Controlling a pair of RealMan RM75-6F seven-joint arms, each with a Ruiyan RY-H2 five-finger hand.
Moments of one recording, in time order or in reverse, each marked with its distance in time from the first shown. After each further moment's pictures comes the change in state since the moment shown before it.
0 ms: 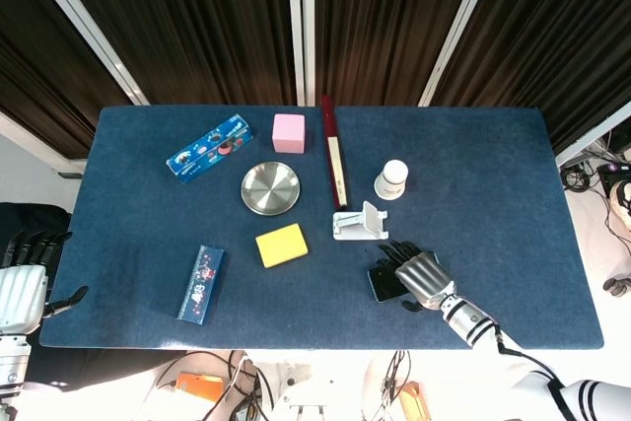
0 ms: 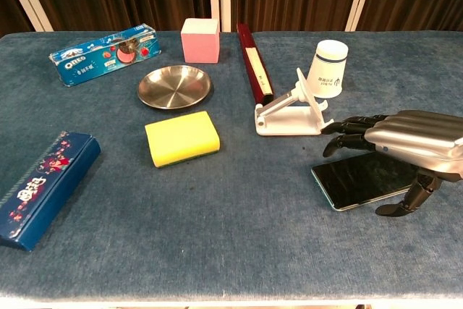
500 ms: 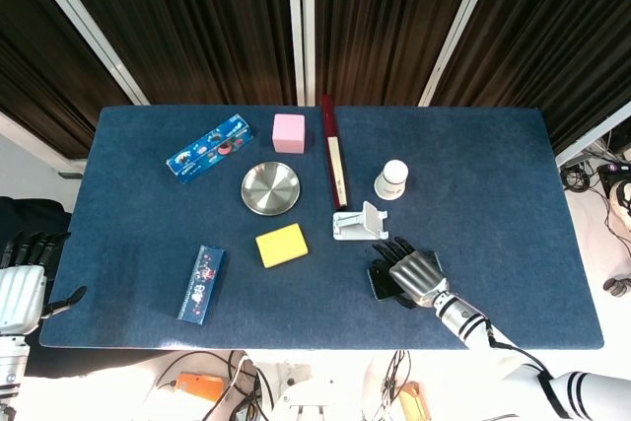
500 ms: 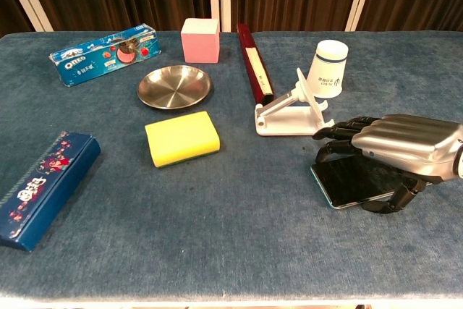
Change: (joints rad) left arm 0.003 0.004 -0.001 -0.001 -0.003 0.000 0.000; right arm 0.042 -0.029 -0.010 0.015 0.081 -0.037 -0.077
